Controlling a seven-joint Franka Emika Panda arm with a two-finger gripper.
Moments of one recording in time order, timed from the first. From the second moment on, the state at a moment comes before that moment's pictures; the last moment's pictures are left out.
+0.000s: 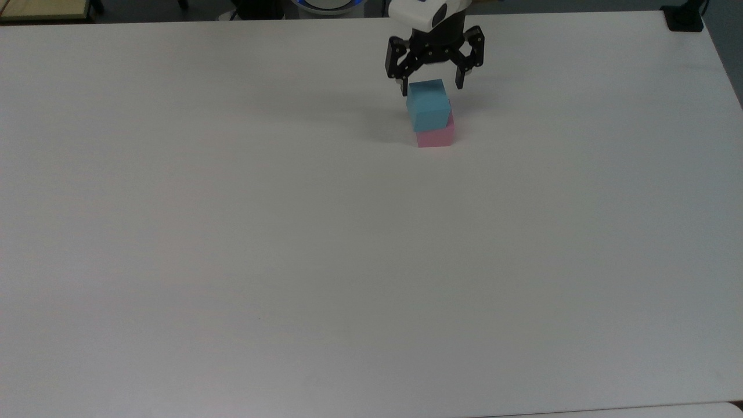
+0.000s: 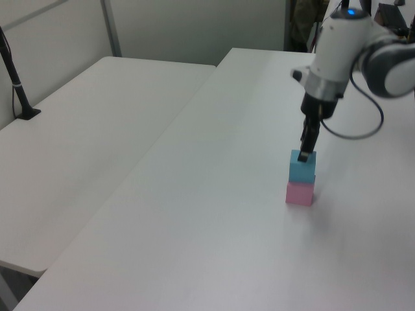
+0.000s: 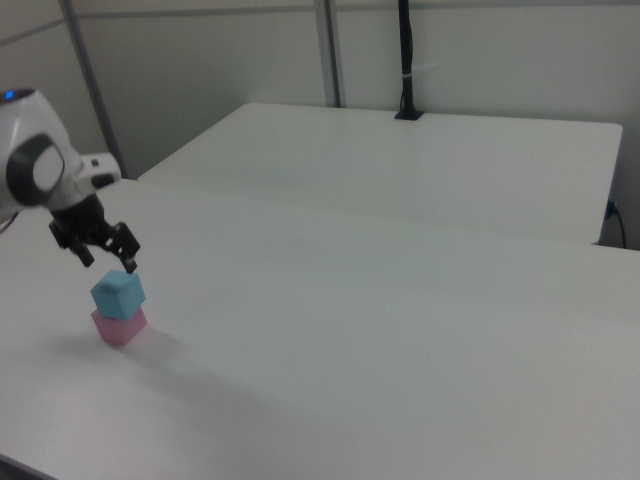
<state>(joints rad) 0.47 -0.11 -0.06 -2.24 -0.07 2.31 0.27</state>
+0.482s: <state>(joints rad) 0.25 -0.06 -0.07 -1.73 -0.05 1.72 0.19</state>
